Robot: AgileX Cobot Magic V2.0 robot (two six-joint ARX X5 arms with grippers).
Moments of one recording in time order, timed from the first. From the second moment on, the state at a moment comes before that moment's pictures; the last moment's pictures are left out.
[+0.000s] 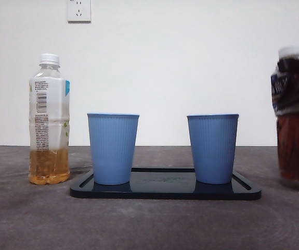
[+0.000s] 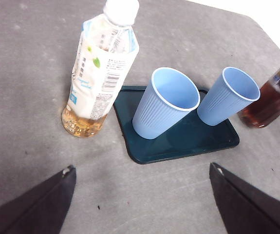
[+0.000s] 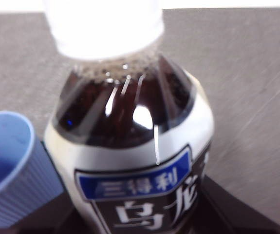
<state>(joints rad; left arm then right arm) 0.01 0.49 0.70 -0.75 0.52 -0.12 0.17 1.05 0.49 0.18 -0.06 0.10</state>
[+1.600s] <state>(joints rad) -0.02 0.49 0.70 -0.74 0.52 -0.12 0.53 1.27 0.94 -0.31 0.71 -1.03</state>
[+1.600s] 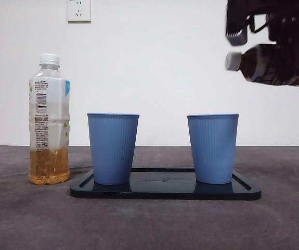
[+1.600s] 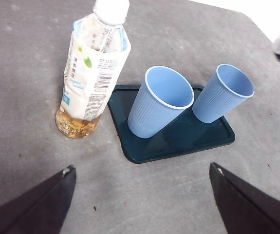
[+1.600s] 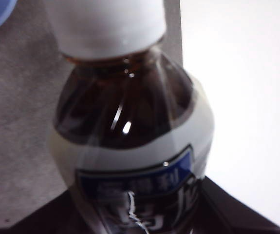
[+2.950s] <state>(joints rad) -0.04 0.49 0.70 -0.74 0.52 -0.11 0.57 1.35 0.94 -0.27 0.76 -1.17</state>
